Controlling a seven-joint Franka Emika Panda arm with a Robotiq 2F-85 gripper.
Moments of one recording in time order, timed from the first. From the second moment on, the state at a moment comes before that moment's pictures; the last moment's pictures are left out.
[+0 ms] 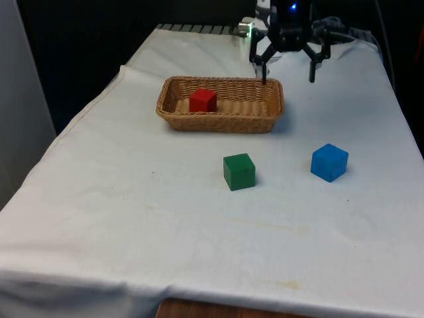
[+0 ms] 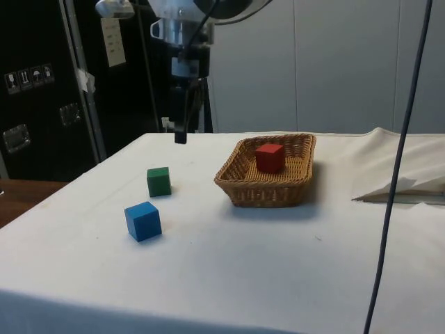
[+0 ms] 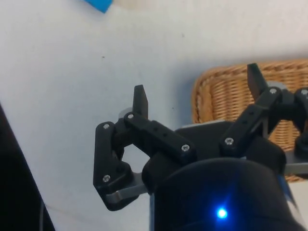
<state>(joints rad) 0.33 0.11 -0.26 -2.33 0.09 2.58 -0.14</state>
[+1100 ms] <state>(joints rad) 0.33 0.38 -0.12 -2.09 0.11 2.59 -0.02</state>
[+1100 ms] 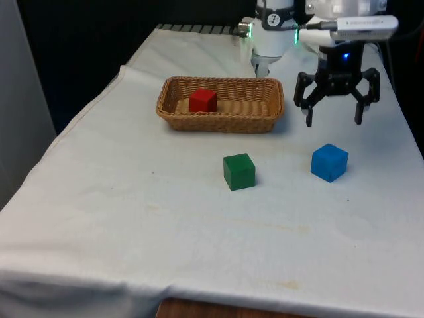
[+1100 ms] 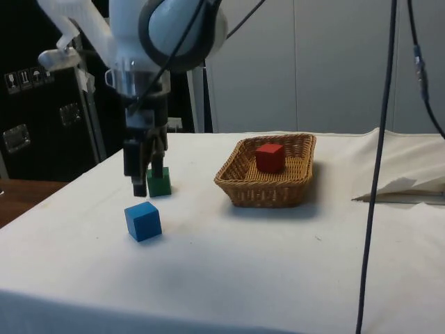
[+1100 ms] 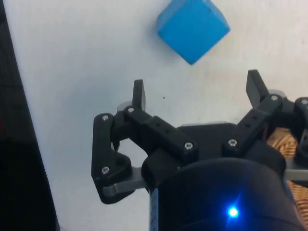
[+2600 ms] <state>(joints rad) 0.33 0.63 -0.08 -1.88 0.19 2.57 0.02</state>
